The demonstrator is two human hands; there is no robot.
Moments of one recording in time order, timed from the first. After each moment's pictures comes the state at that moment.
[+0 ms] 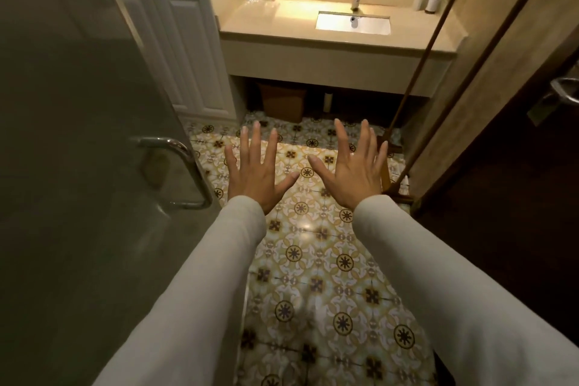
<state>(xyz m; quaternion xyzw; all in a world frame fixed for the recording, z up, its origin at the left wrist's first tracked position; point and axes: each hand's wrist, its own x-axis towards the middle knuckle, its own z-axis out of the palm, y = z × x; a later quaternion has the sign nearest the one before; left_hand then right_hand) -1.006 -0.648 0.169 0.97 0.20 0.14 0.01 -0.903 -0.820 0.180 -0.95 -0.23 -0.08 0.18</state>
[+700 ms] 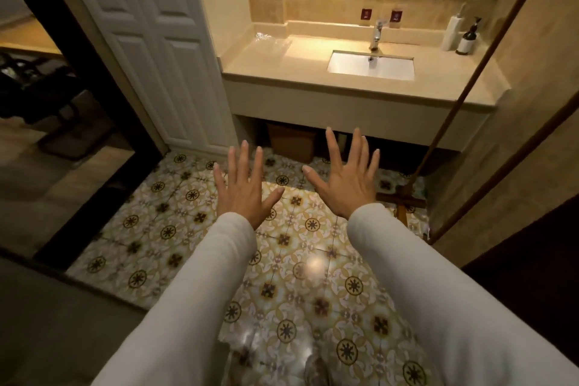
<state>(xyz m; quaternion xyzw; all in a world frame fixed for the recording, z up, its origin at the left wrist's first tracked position) -0.733 -0.550 0.155 0.95 0.27 0.13 -0.01 -0.598 -0.721 0.174 -0.93 -0.30 -0.08 0.18</state>
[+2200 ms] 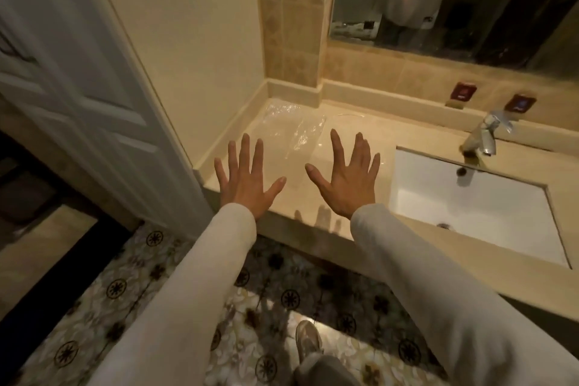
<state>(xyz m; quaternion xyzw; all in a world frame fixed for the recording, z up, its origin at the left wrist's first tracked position) -0.073 0.009 0.139 0.93 0.34 0.08 0.05 0.070 -0.151 0.147 -0.93 -0.33 -0.01 0.19</state>
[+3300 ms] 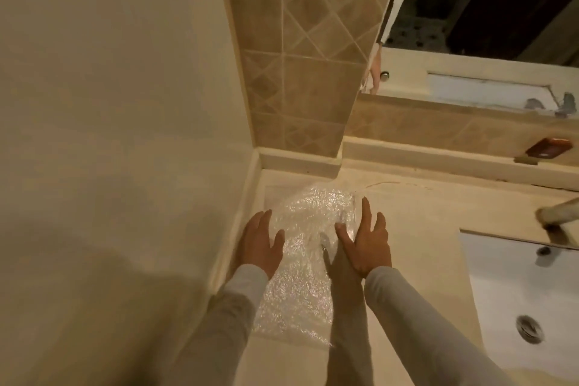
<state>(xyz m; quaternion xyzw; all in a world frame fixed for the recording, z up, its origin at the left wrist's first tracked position) 0.193 0.301 0.051 0.88 0.33 -0.01 0.35 0.308 0.105 0.043 -0.94 -0.06 0.17 0.28</state>
